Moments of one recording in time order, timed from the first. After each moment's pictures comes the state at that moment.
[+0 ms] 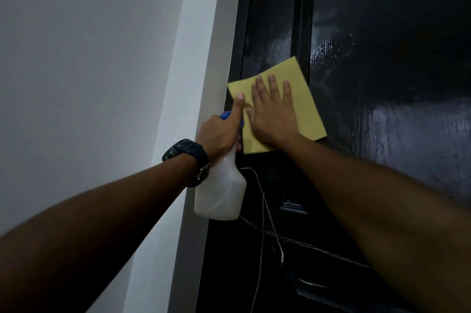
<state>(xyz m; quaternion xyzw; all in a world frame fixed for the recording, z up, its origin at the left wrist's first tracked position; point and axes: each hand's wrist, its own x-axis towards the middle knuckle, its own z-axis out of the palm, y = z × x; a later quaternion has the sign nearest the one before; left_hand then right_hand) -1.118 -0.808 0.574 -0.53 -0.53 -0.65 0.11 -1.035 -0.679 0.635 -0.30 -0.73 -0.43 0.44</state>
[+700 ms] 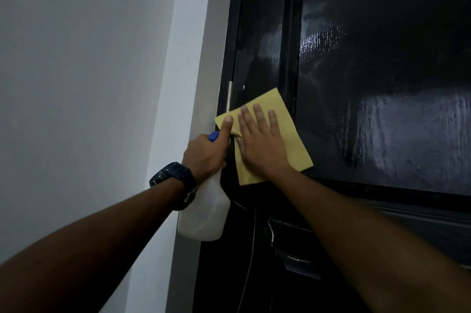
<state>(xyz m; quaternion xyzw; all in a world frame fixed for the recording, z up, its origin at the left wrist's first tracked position) -1.109 -0.823 0.518 -0.49 -0.60 -0.62 0.14 -1.022 -0.685 0.545 -0.28 -0.77 -0.42 0.40</state>
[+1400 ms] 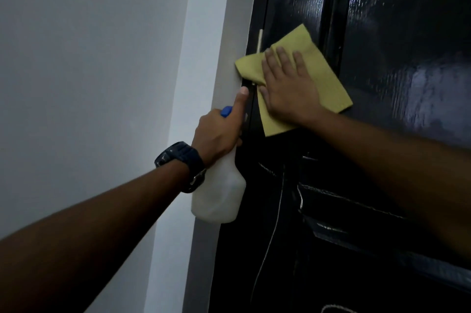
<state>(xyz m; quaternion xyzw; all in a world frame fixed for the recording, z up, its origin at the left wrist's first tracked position) -1.138 -0.821 0.476 -0.46 -0.61 -0.62 0.16 -1.037 -0.680 0.575 -0.24 -0.75 -0.48 0.38</state>
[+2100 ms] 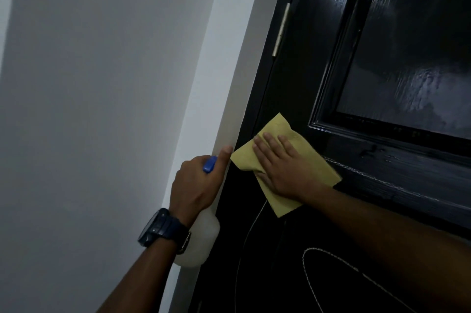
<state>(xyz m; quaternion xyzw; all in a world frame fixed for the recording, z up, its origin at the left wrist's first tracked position) -1.122 -0.879 0.296 -0.41 -0.64 -0.63 0.17 -0.999 -0.676 0.363 -0.11 -0.83 -0.52 0.17</state>
